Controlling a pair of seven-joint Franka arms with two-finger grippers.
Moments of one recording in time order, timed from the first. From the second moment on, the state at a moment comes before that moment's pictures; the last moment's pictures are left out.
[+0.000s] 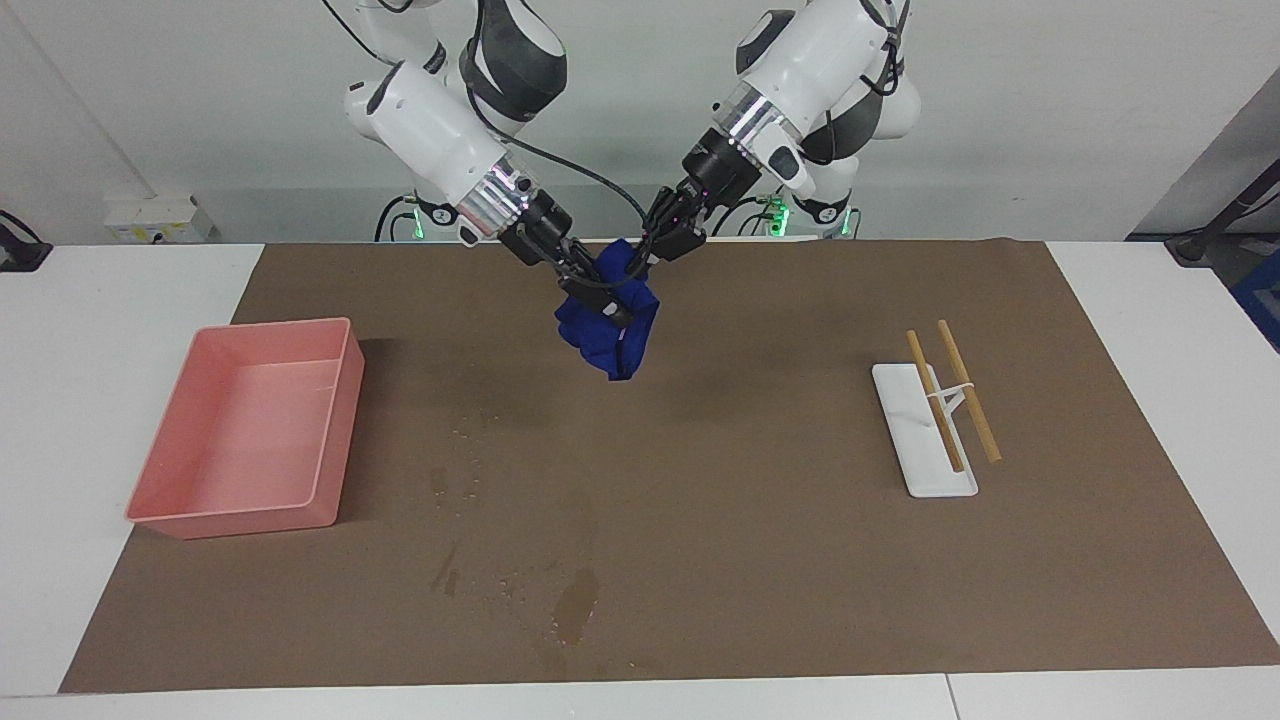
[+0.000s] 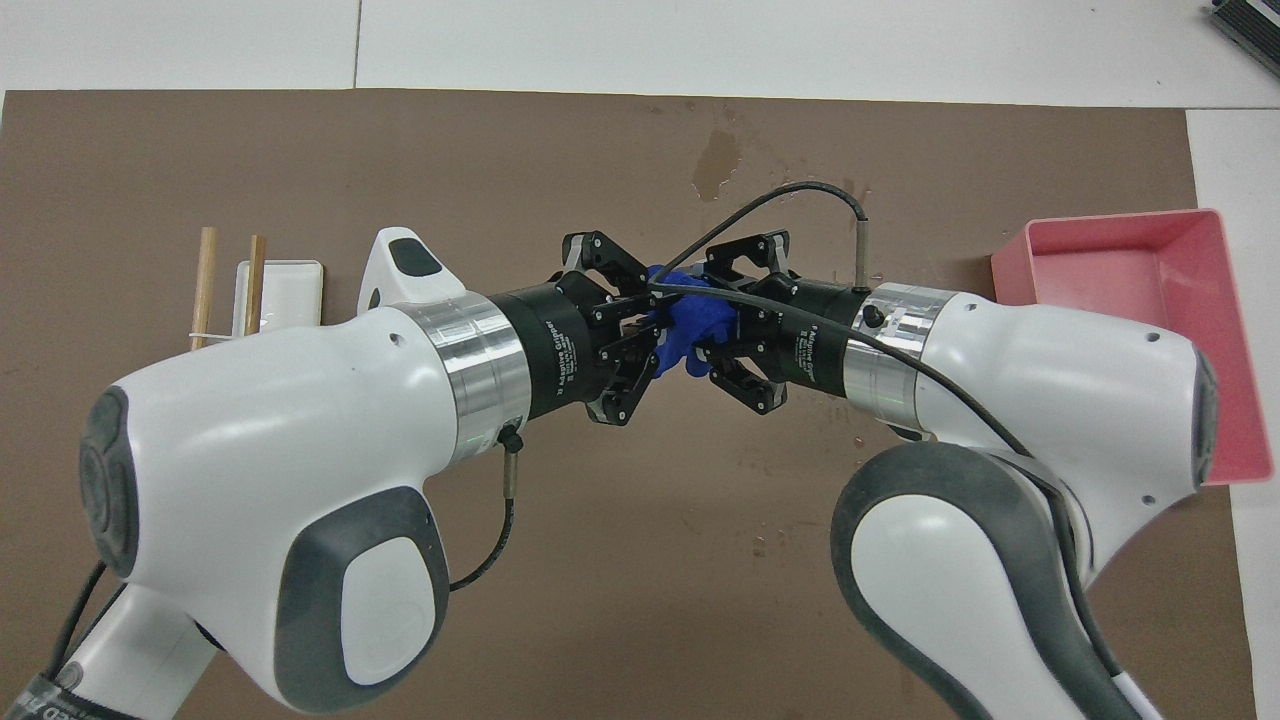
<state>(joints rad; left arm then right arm) -0.31 -0.06 -0.34 -1.88 -0.68 2.50 -1.73 0.24 -0.04 0.20 -2.00 0.89 2.48 1.17</state>
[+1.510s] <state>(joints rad) -0.04 -0.07 -0.29 -1.80 -0.18 2.00 -0.78 0.03 -0.16 0.18 -2.19 0.29 1.96 0.29</state>
